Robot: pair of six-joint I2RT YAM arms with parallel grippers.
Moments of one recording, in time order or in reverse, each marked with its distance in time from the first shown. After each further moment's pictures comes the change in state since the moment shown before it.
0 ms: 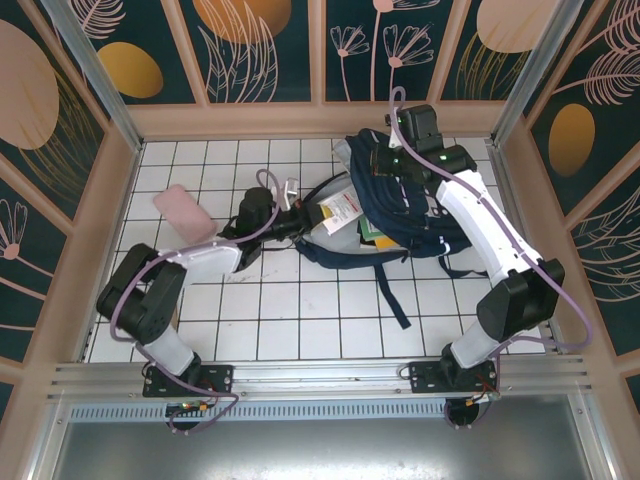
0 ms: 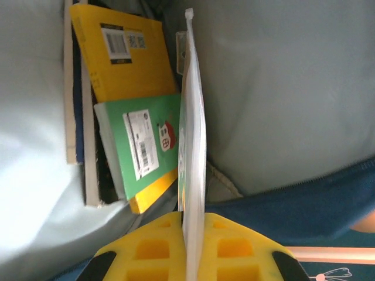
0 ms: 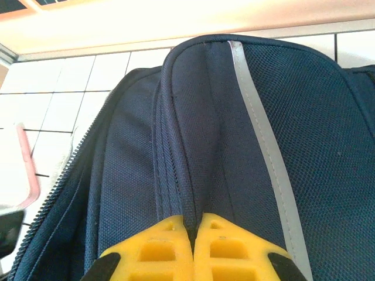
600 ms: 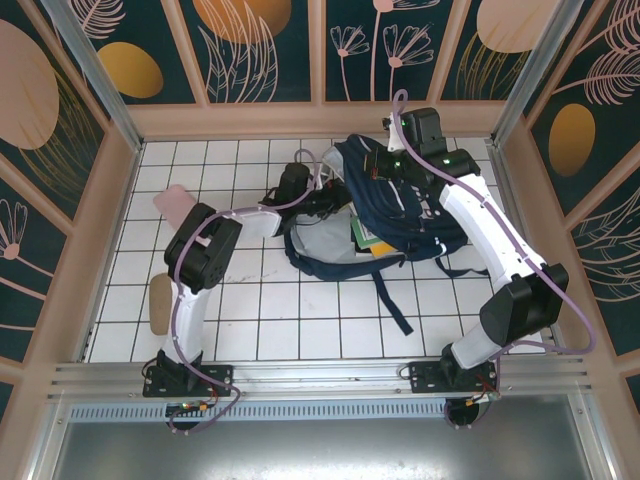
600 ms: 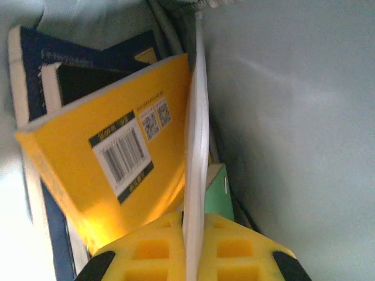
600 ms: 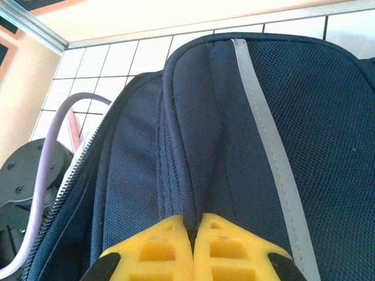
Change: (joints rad) left arm -0.012 0.484 0.509 -0.122 0.056 0.060; right arm -0.008 -0.027 -0.039 0.022 -0.155 0.027
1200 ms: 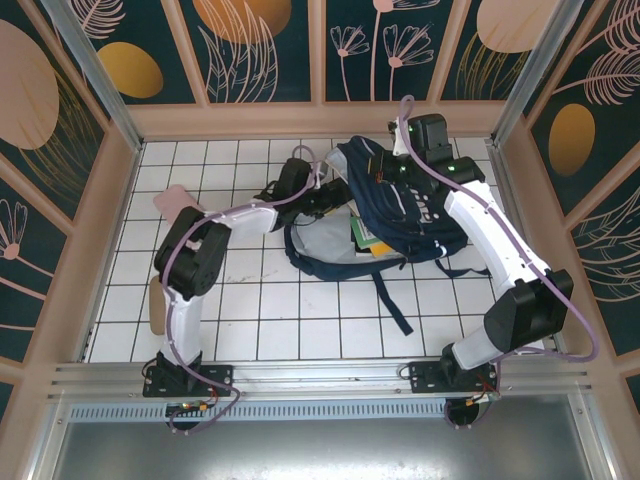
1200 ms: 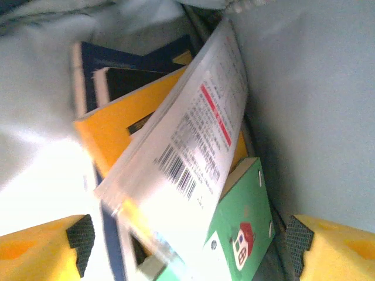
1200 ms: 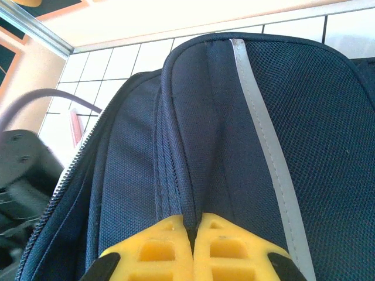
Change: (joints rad) left arm 0.011 -0.138 -0.032 -0.279 -0.127 0.177; right arm -0.032 -0.045 -0.099 0.075 -0.033 0.000
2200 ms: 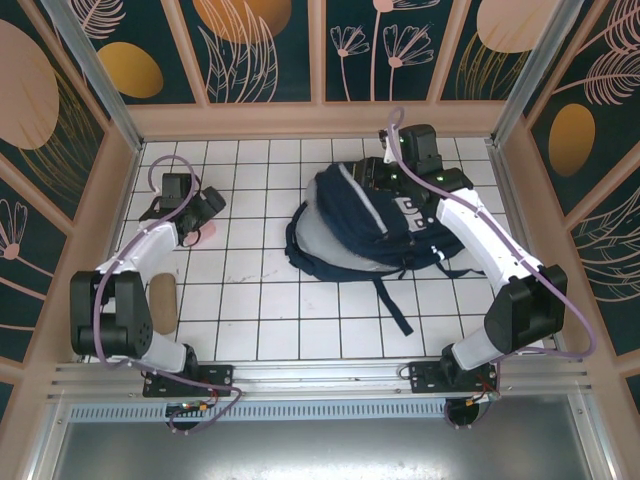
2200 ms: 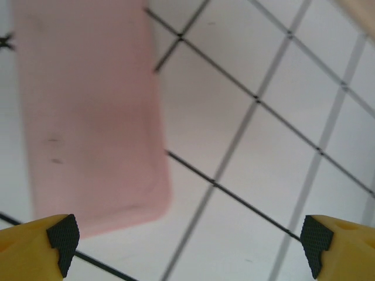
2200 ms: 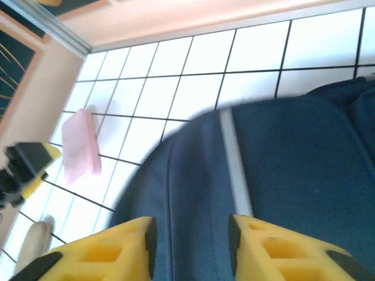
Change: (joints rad) left arm 0.527 -0.516 -0.378 -0.498 -0.611 0.227; right arm 0.042 0.000 -0.114 0.166 -0.028 0.032
